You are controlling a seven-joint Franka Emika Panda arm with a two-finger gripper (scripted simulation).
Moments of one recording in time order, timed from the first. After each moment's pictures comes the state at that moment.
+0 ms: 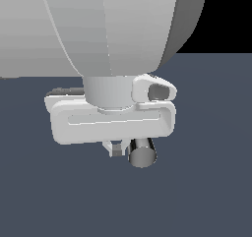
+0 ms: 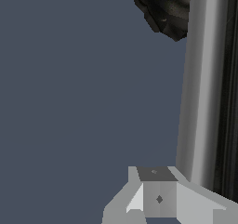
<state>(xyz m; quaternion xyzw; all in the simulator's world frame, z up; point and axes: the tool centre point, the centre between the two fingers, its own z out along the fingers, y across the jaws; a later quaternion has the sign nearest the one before) -0.212 0.018 0.119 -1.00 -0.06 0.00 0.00</state>
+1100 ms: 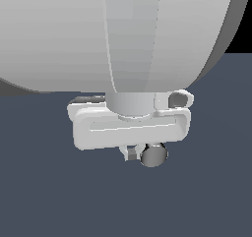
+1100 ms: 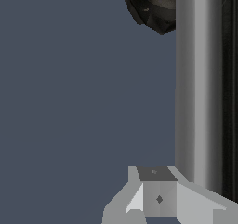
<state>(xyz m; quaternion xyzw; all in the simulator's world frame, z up) -0.209 -0.011 0.105 -1.00 -0.07 0.00 0.00</state>
